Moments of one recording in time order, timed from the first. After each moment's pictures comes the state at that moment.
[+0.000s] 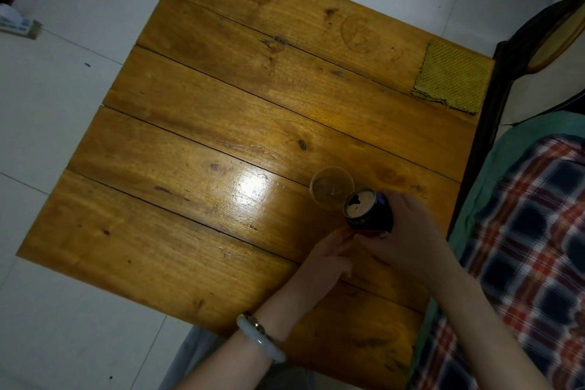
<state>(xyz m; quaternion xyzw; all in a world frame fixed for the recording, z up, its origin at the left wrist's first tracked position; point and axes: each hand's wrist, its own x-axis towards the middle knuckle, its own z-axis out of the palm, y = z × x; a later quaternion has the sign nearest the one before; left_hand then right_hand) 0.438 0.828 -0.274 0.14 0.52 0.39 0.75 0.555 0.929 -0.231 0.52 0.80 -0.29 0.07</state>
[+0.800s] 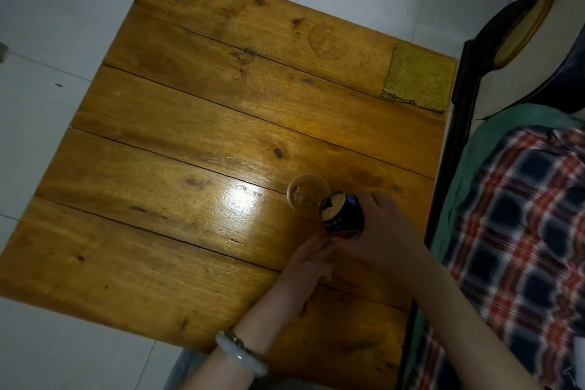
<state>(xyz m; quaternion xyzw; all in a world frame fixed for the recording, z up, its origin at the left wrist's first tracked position) 0.442 0.829 -0.279 0.09 0.51 0.42 0.75 0.547 0.933 -0.222 0.51 0.81 -0.28 0.10</state>
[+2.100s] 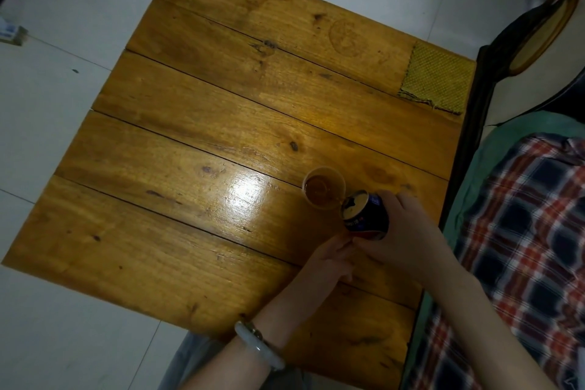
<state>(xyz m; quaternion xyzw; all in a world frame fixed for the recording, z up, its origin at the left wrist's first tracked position) 0.451 0.820 -0.283 0.12 0.48 0.41 0.76 0.557 0.928 -0.216 0.51 0.81 -0.24 0.13</state>
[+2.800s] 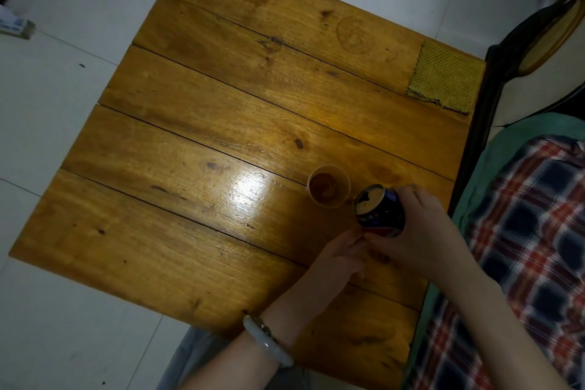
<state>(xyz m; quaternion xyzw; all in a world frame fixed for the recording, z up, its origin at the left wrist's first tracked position) 0.450 0.828 -0.261 0.15 0.47 0.41 0.77 0.562 0.932 -0.207 0.52 0.81 -0.23 0.11</state>
